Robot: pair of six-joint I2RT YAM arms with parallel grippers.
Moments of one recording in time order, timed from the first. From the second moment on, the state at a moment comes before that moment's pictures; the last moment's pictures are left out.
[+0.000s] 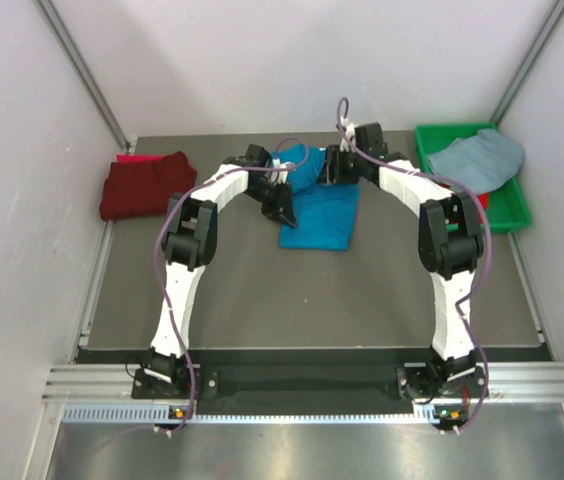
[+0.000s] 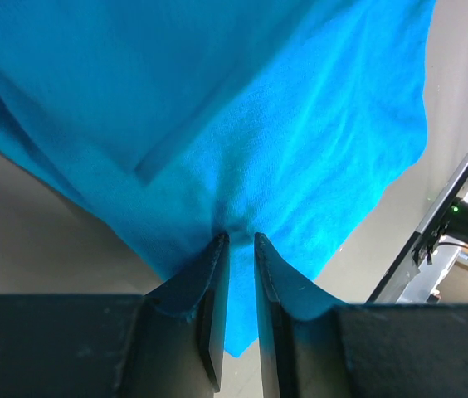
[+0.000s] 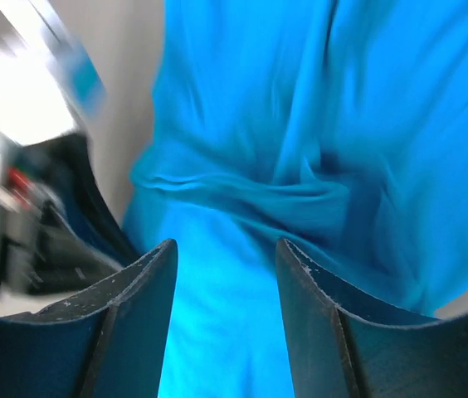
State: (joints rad) left arm -0.33 2.46 2.03 -0.81 0.77 -0.12; right arm 0.32 2.17 1.71 -0.30 -0.42 0.26
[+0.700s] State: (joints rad) left arm -0.22 2.14 1.80 -0.78 0.79 -0.22; right arm 0.19 1.72 1.25 -0.28 -0.48 0.37
